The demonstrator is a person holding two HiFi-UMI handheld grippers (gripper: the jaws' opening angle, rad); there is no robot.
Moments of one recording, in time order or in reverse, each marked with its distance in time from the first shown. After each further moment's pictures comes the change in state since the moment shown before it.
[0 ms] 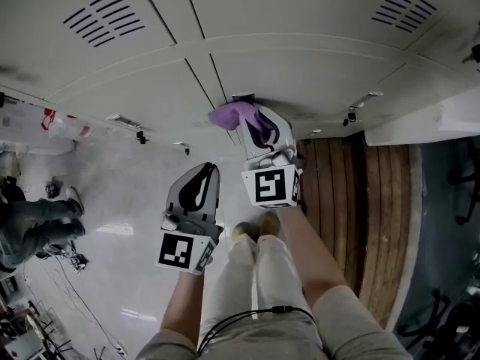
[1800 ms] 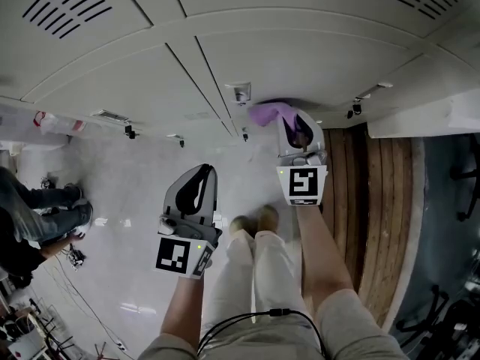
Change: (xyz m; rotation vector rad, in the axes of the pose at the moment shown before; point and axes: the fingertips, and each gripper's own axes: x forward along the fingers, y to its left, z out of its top) left arm 0.003 0.001 -0.033 -0.049 0.029 0.017; right arm -0.032 -0.045 -0.096 0.085 0.077 -0.086
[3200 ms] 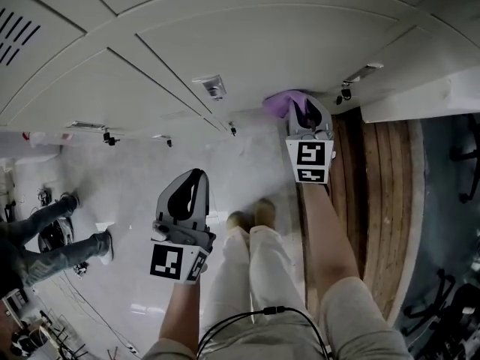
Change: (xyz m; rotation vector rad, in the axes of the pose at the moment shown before) left arm 0.012 -0.015 -0.030 -0.006 0.048 -0.035; right arm 0.003 -0.067 -0.096 0.048 0.230 -0.116
